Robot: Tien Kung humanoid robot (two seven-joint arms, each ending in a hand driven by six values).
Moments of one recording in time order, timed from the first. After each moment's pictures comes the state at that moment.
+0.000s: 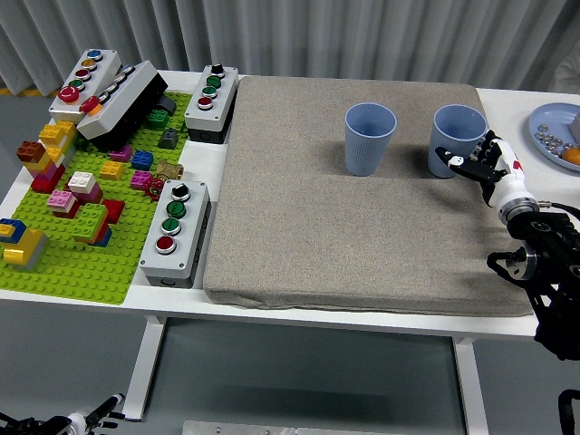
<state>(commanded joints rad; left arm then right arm) -0.18 0.08 -1.14 -0.18 1.23 -0.19 0.09 0.70 -0.06 1.11 0.58 -0.94 -0.10 0.21</state>
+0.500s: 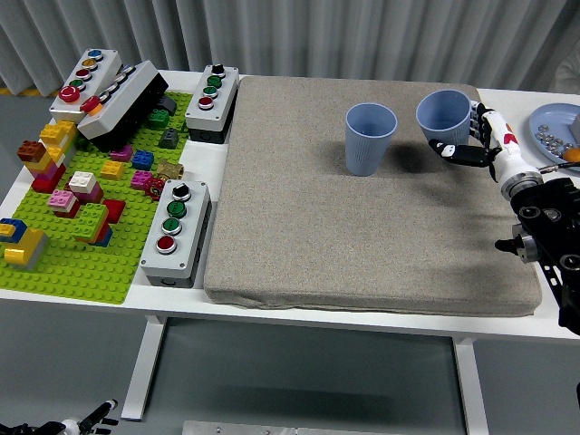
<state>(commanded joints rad) -0.17 0.09 -1.16 -0.18 1.24 -0.18 0.09 0.76 -0.12 1.02 0.65 -1.17 -0.18 0.15</state>
